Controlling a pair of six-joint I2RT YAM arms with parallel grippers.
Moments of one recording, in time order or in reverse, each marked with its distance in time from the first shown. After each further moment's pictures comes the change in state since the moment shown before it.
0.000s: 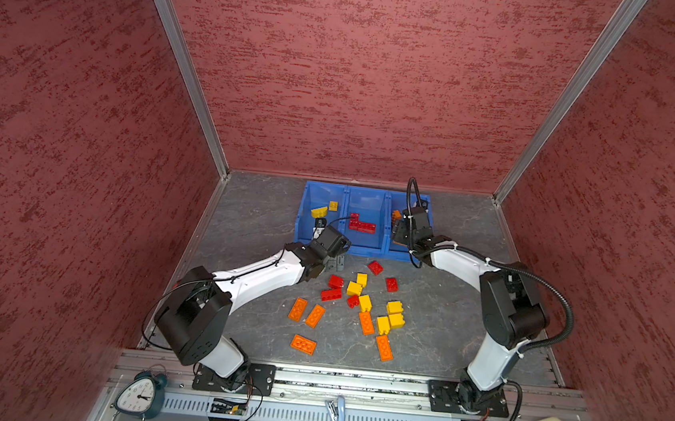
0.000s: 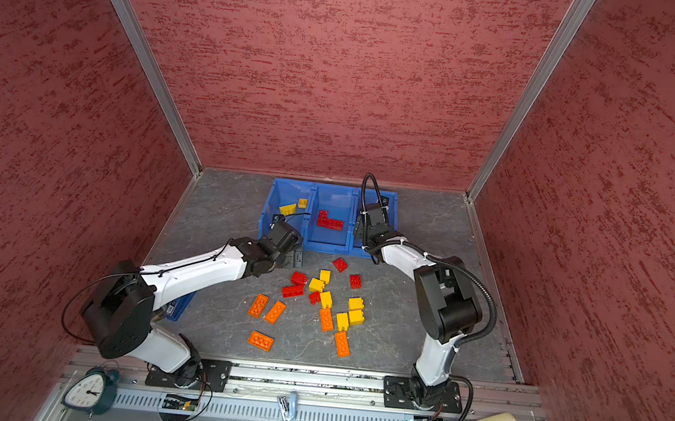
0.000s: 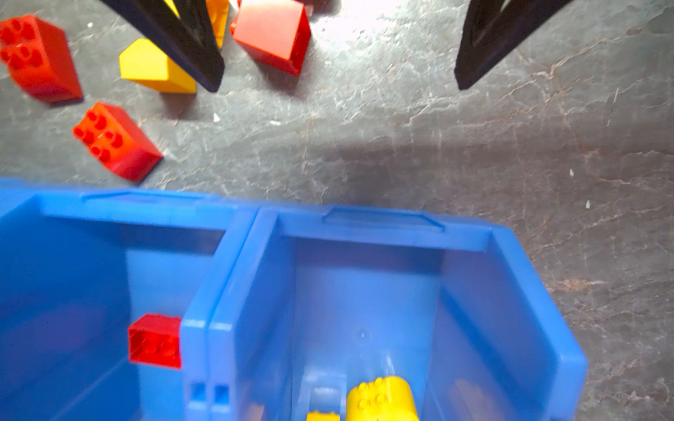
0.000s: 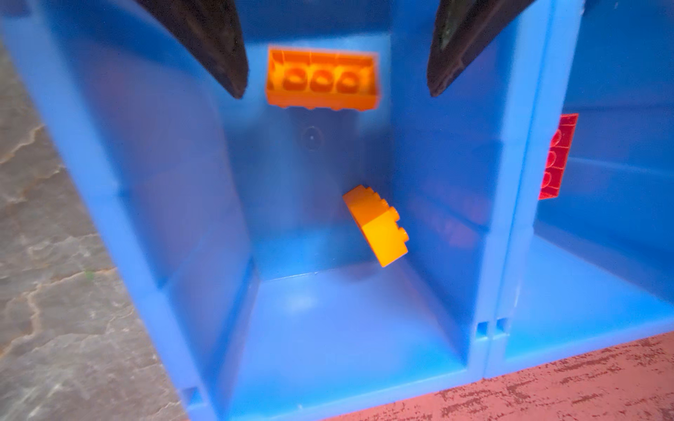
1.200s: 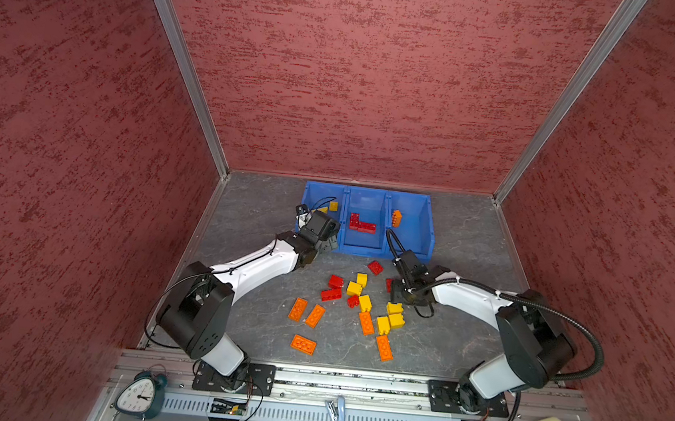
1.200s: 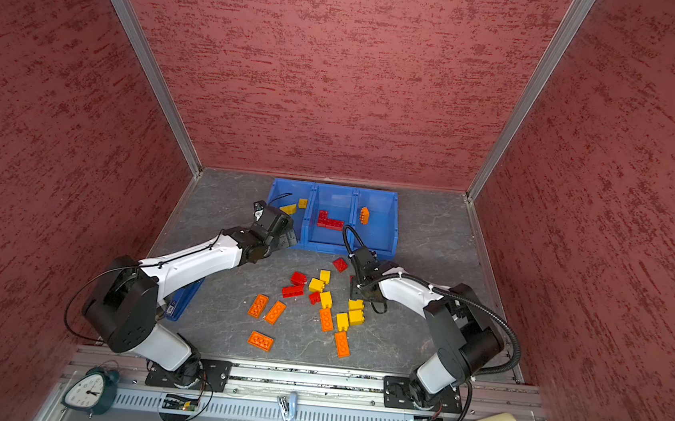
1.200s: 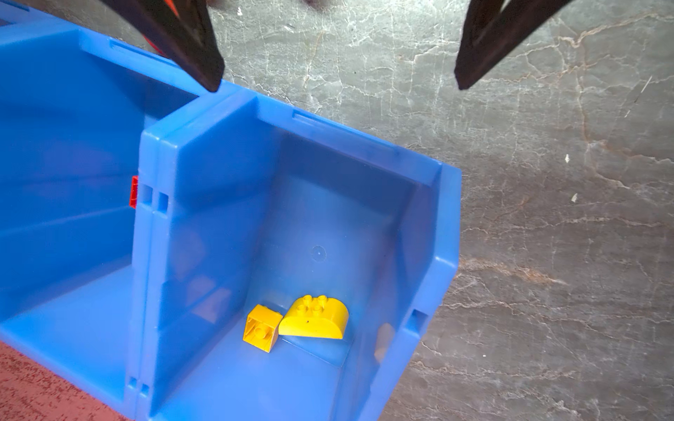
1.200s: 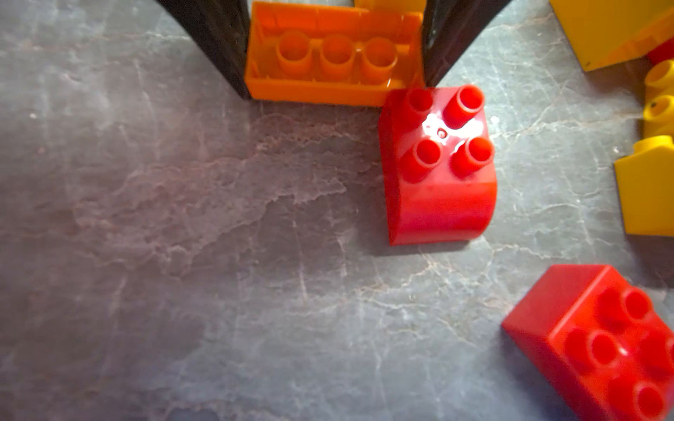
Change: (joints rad) left arm 0.126 0.034 0.058 0.090 -0.017 -0.195; right arm 0.191 -0.232 -0.324 -0.459 -0.203 0.073
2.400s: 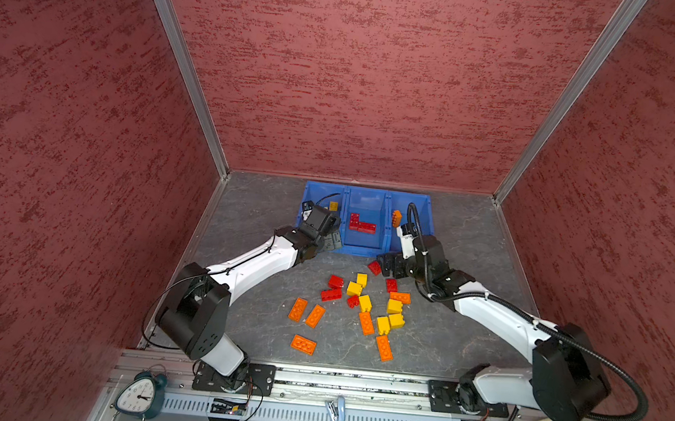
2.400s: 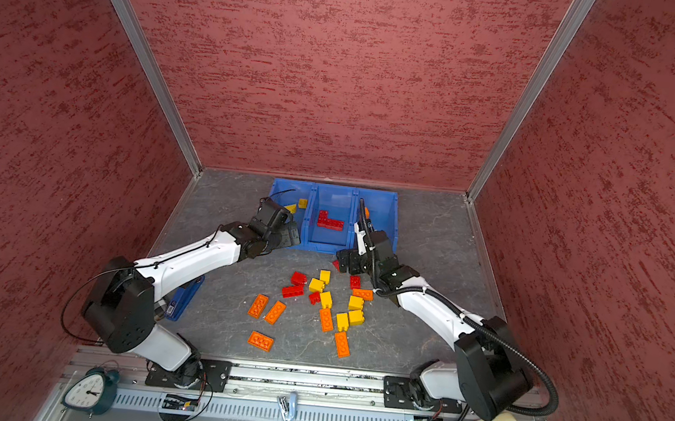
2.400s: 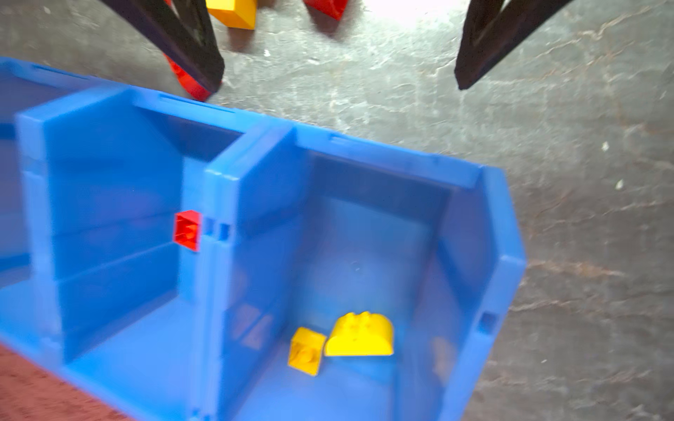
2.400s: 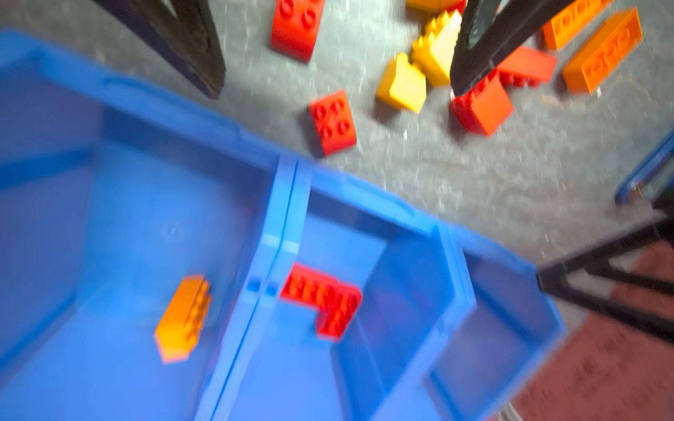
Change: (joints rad) left arm 0.011 -0.009 0.042 -0.057 0.100 0.060; right arm -0.051 -0.225 -0.048 0.425 -0.148 -0.311
